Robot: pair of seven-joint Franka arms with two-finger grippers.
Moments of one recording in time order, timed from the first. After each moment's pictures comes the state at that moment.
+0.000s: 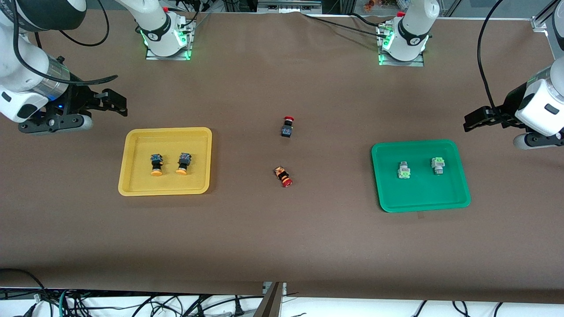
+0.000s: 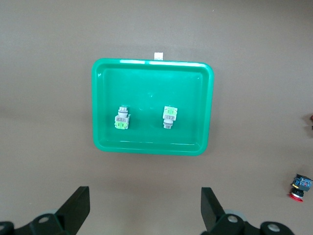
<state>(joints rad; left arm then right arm) 0.04 0.15 -0.09 -1.45 0.01 1.51 -0.19 0.21 0.08 -0.06 -1.59 0.04 1.59 0.03</state>
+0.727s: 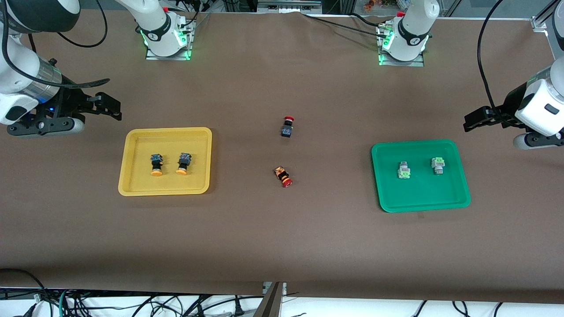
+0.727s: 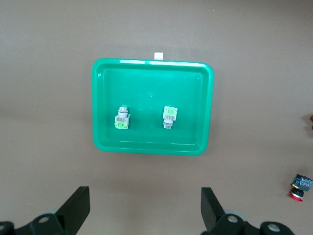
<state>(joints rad) 0.04 0.15 -0.09 -1.45 0.01 1.51 -0.19 0.21 0.10 -0.08 -1.57 0.04 1.60 0.03</state>
